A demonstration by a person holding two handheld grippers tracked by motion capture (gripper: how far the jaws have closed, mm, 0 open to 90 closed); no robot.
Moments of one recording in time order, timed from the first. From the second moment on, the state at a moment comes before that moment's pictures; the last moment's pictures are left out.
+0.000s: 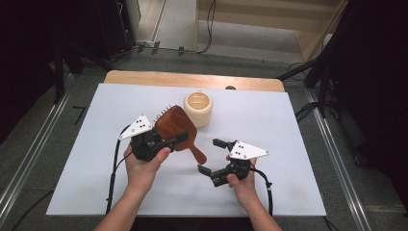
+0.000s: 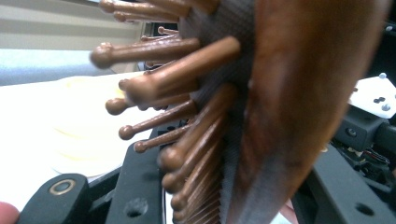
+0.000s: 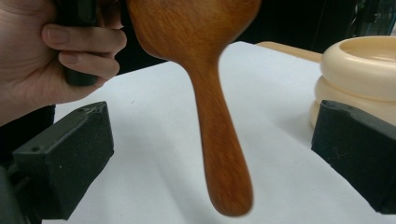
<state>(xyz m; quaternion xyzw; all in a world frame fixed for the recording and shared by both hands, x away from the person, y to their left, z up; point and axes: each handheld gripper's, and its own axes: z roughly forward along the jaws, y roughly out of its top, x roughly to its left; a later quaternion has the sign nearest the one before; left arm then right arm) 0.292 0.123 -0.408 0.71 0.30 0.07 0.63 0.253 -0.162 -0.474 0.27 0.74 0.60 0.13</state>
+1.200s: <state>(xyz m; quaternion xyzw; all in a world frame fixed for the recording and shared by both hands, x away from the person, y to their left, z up) 0.308 0.129 -0.398 0.71 0.31 0.08 0.63 0.234 -0.258 -0.491 0.33 0.72 0.57 0.21</state>
